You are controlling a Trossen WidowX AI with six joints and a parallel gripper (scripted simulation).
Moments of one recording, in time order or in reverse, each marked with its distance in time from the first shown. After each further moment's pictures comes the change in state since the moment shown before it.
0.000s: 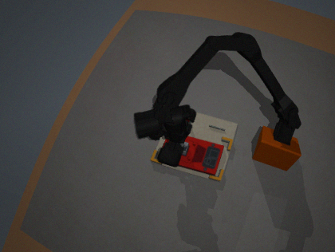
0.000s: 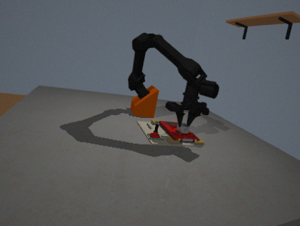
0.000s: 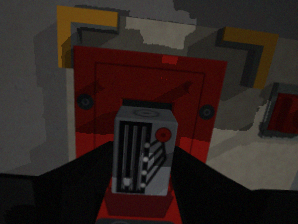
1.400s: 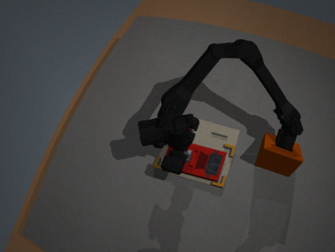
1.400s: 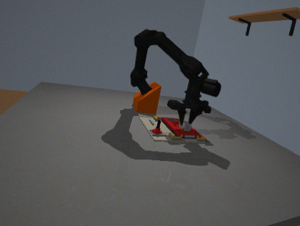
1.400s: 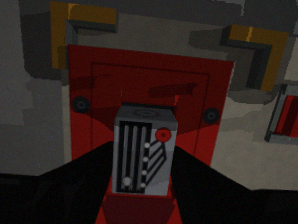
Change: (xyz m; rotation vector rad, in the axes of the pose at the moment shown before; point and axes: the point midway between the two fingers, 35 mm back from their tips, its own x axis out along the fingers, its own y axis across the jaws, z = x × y) arm 0.009 0.000 0.000 0.000 0.000 0.000
